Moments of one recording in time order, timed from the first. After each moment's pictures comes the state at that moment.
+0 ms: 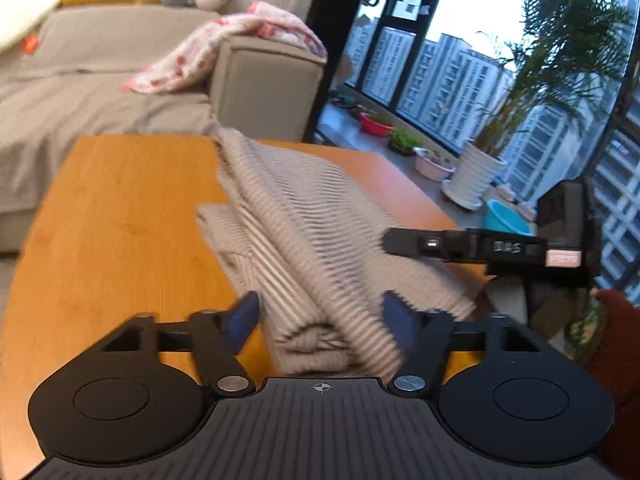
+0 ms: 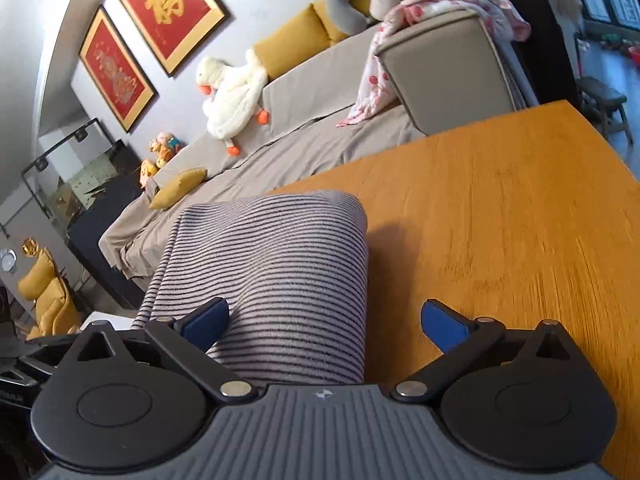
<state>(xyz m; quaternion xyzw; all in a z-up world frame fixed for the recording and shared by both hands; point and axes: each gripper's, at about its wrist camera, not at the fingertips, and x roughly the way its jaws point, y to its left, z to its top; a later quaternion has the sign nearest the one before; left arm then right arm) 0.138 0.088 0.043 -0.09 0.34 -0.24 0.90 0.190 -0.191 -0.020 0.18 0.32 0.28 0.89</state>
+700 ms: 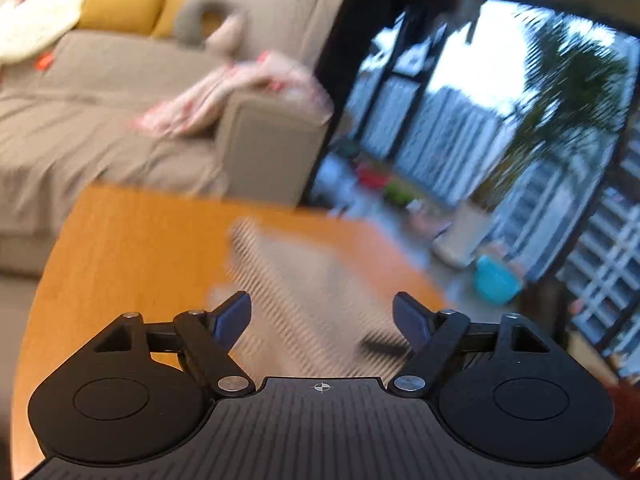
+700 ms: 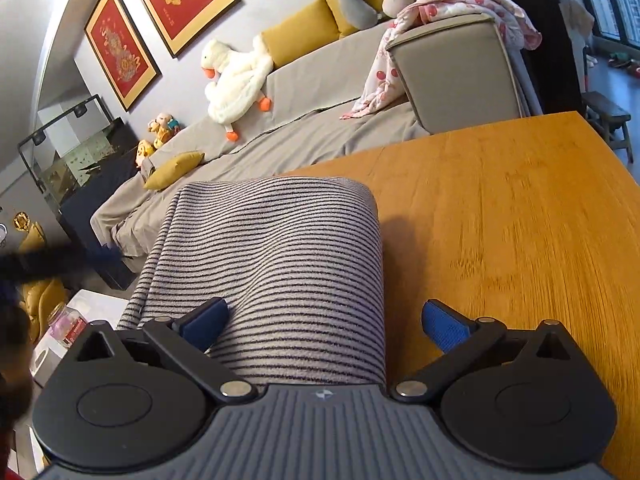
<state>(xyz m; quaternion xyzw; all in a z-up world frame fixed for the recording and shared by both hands) 0.152 0.103 0.085 -0.12 0.26 -0.24 0.93 0.185 -0.176 -0.019 0.14 0.32 0.28 0.89</state>
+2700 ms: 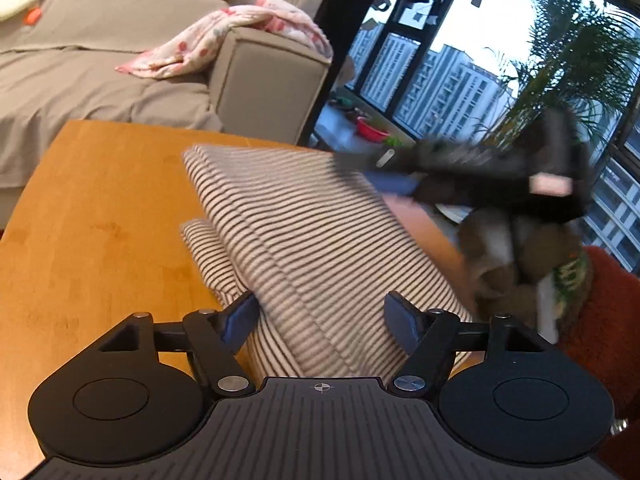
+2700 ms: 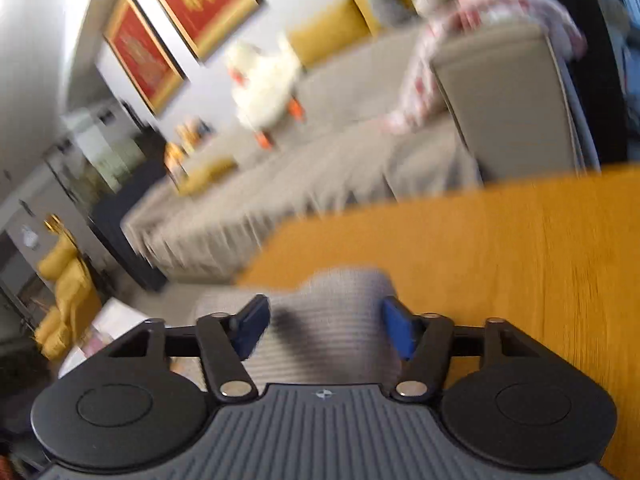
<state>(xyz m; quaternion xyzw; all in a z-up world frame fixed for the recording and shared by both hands) 0.159 0.103 0.033 -0.12 0.35 -0.24 0.90 0.256 -0.156 0.031 0.17 0.31 0.34 0.87</state>
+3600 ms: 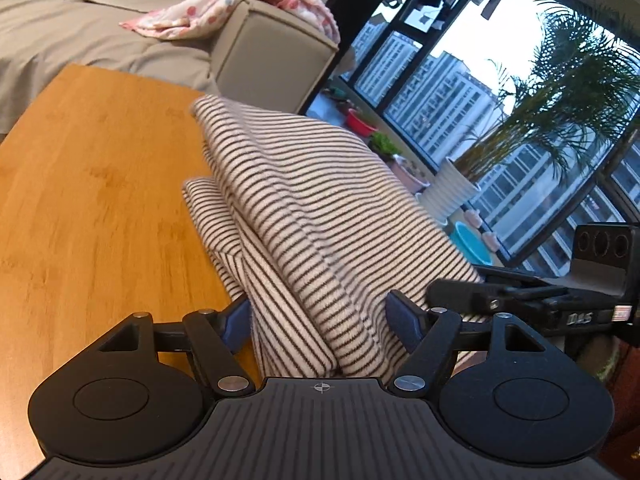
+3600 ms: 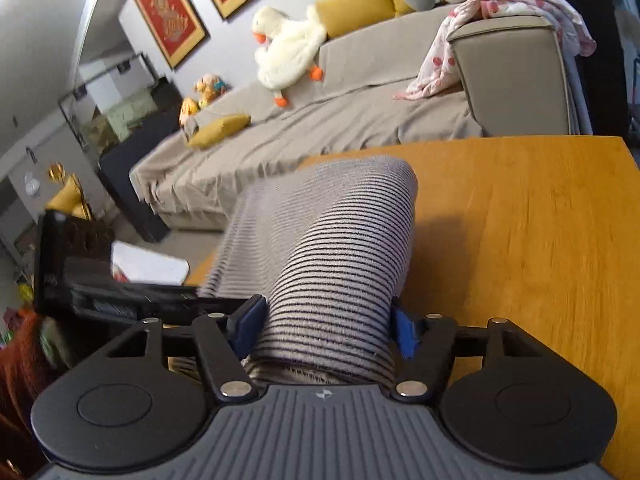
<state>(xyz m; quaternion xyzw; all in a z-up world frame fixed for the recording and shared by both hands) 0.166 0.124 0.009 -0.18 0.37 -0.26 0.87 0.164 -0.164 0.009 0.09 0.36 0.34 0.86</state>
